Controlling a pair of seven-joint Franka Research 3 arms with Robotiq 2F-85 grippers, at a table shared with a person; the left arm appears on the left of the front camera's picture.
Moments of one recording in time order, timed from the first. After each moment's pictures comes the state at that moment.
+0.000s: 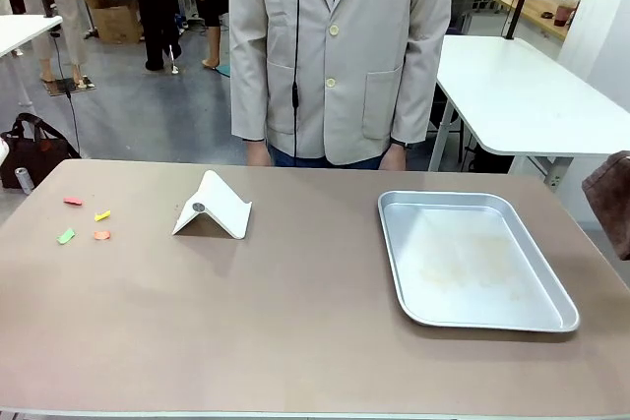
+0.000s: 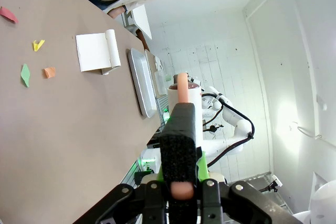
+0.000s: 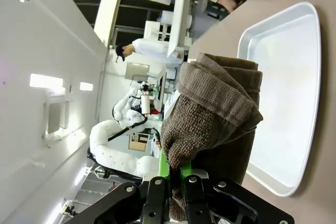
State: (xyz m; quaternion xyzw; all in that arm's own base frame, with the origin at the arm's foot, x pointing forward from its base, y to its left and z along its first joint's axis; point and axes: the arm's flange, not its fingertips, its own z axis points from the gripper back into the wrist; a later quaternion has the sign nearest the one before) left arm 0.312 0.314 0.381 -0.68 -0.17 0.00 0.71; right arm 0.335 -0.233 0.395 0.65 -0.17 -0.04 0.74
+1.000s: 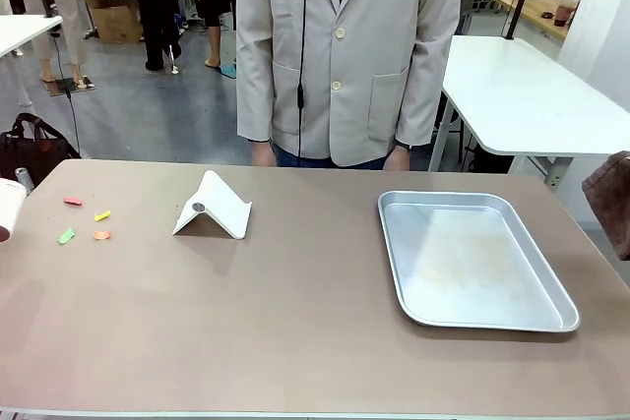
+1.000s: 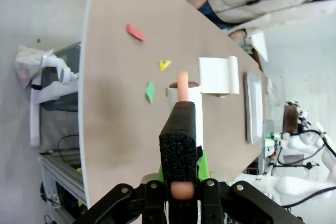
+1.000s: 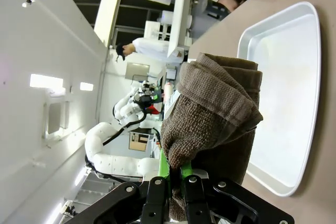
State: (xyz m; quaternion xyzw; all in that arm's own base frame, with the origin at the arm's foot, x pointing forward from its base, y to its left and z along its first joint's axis) left arm 0.348 0.326 0.391 -0.44 -0.19 0.08 0.87; right arm 0.335 -0.234 0.395 0.65 -0.17 -0.04 0.74
